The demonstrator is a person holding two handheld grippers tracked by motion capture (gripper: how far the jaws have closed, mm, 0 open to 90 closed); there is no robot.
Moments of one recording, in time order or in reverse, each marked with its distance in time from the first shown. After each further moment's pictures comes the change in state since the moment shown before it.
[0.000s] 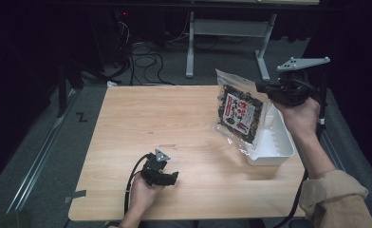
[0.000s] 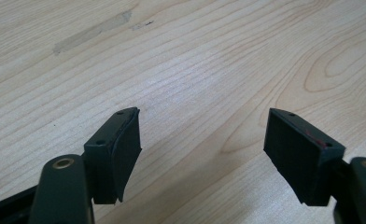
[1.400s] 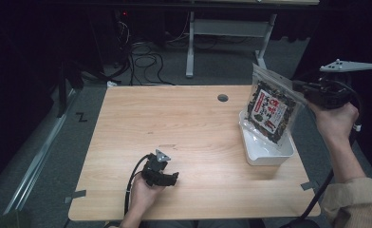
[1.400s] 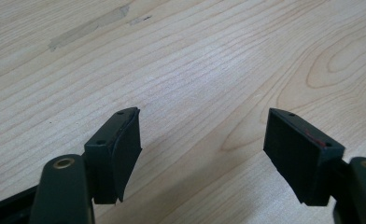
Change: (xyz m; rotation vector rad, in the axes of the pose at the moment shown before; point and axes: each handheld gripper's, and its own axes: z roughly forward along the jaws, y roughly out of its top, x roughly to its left) left arm -0.001 -0.001 0.002 0.009 -0.001 0.004; right arm -0.058 -0.035 -0.044 -0.044 -0.149 0.084
